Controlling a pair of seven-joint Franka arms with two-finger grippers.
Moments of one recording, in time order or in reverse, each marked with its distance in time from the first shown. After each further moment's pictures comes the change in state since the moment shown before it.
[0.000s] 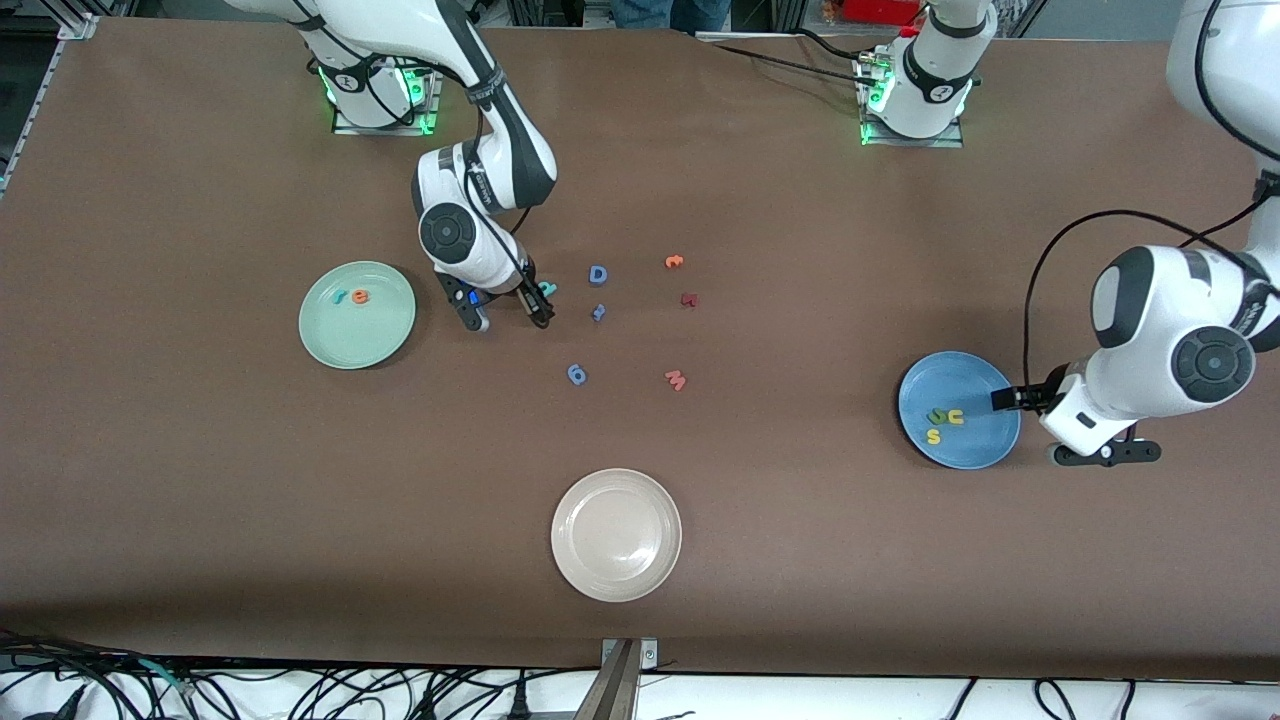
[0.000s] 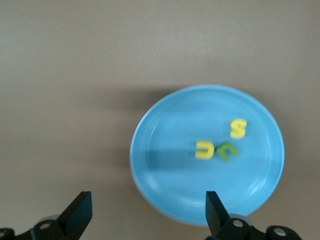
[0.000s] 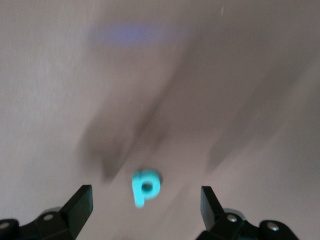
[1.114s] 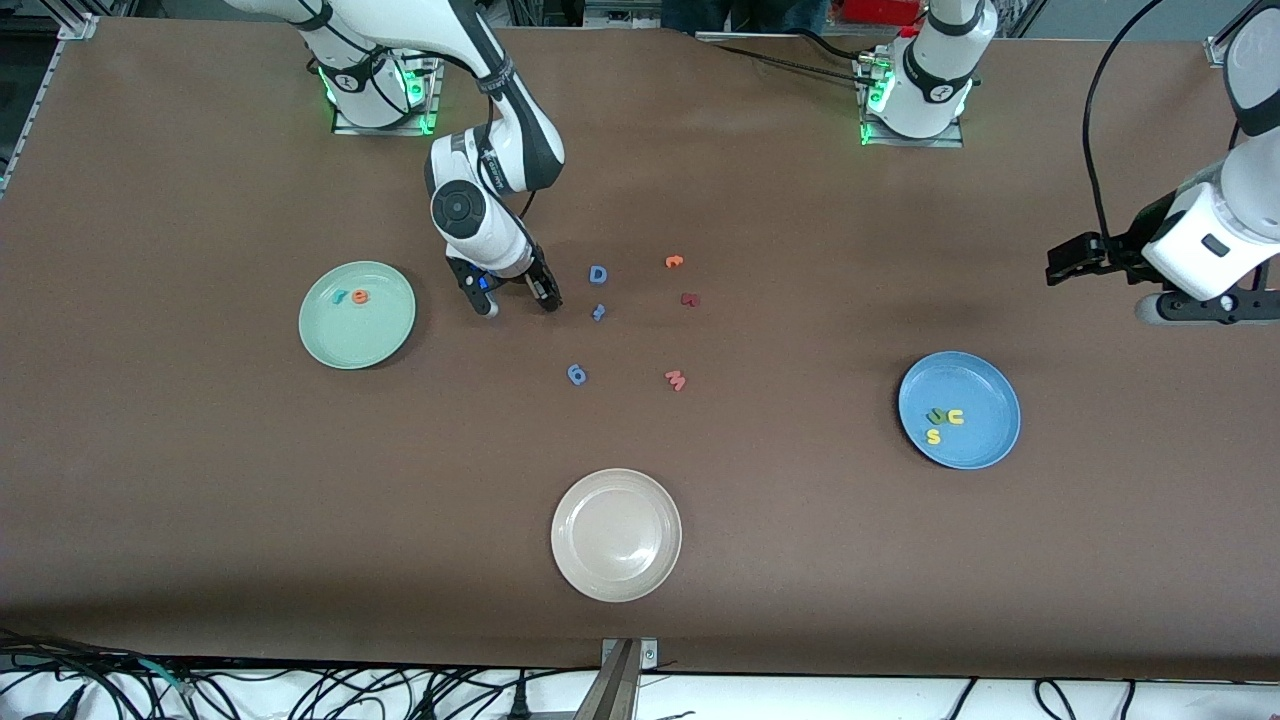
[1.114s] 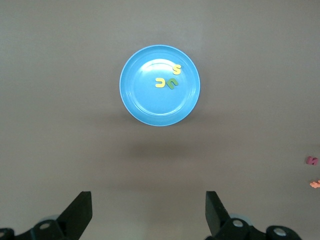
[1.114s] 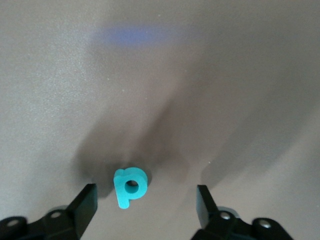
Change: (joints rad) left arm -0.384 -0.431 0.385 0.025 -0.291 -0.377 0.108; right arm 0.002 -0.002 0.050 -0.089 0.013 0.150 0.007
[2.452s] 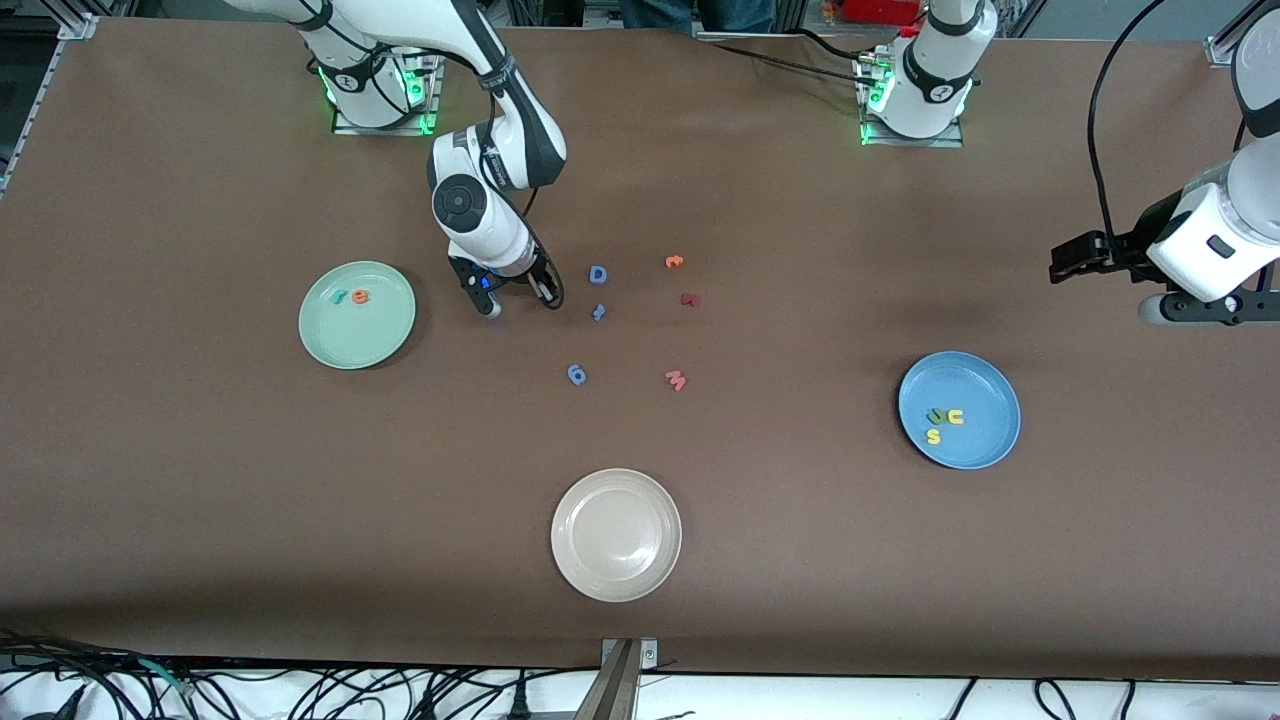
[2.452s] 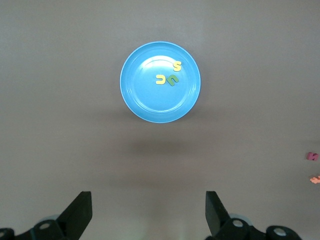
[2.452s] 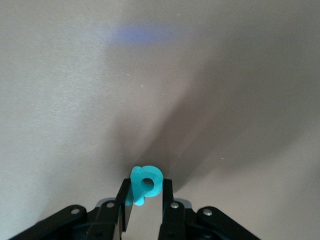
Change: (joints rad) left arm -0.007 0.014 0.005 0.016 0.000 -0.023 0.009; right arm 0.001 -0.016 0.001 0.003 0.000 0.020 -0.012
